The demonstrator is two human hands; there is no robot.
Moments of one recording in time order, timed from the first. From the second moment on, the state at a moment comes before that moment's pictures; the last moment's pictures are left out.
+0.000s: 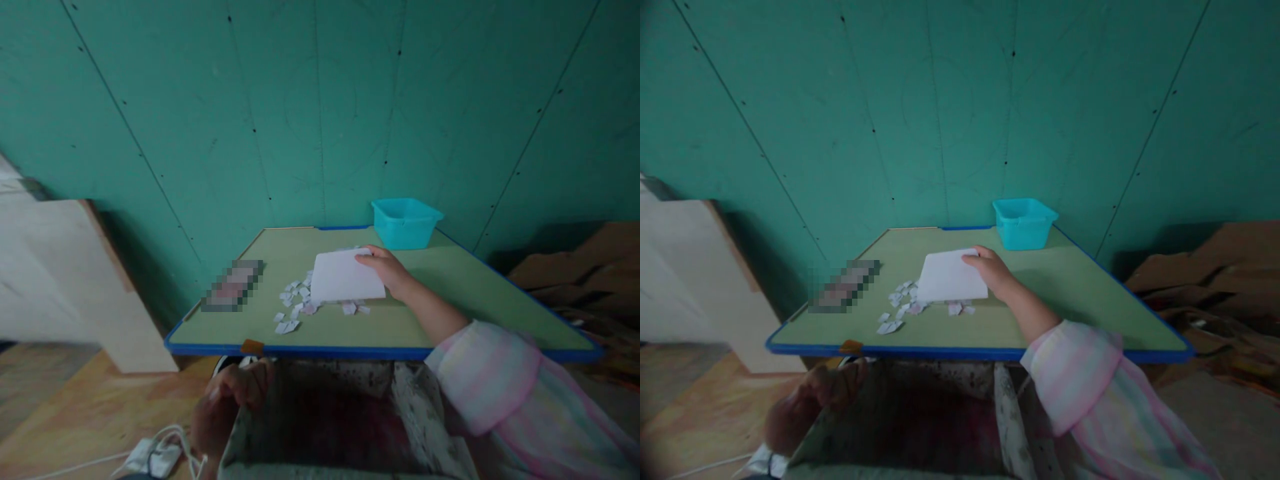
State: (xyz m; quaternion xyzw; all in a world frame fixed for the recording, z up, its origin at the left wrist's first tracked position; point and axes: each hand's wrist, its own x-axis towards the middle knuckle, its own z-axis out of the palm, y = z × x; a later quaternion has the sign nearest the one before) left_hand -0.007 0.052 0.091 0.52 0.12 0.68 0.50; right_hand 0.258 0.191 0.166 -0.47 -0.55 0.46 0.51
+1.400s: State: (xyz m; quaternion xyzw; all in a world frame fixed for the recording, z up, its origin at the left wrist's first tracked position) left_hand -0.019 0.055 0.085 0.53 0.09 0.68 0.51; right_hand 0.258 0.189 0.166 -0.49 -0.56 0.44 0.50
